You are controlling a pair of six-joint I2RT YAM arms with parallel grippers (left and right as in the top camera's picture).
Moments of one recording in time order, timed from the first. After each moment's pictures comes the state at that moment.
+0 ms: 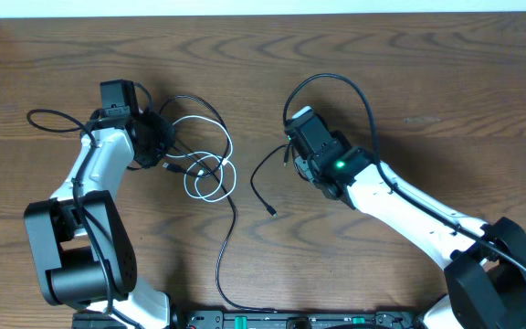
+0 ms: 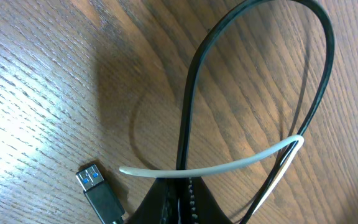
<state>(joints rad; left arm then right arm) 0.16 1.77 1.12 -0.54 0.24 -0.72 0.68 1.68 1.09 -0.46 0.40 -0.02</state>
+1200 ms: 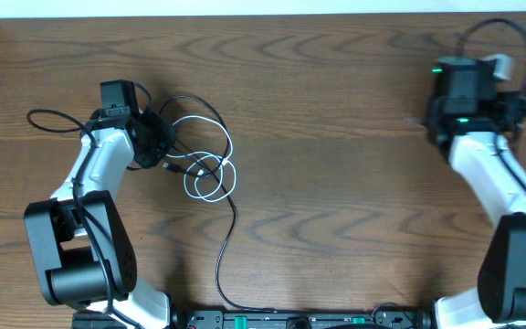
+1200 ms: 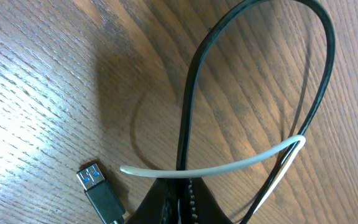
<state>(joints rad) 0.16 1.77 1.12 -0.55 0.24 -0.72 -0.01 1.68 1.09 -0.15 1.27 -0.36</state>
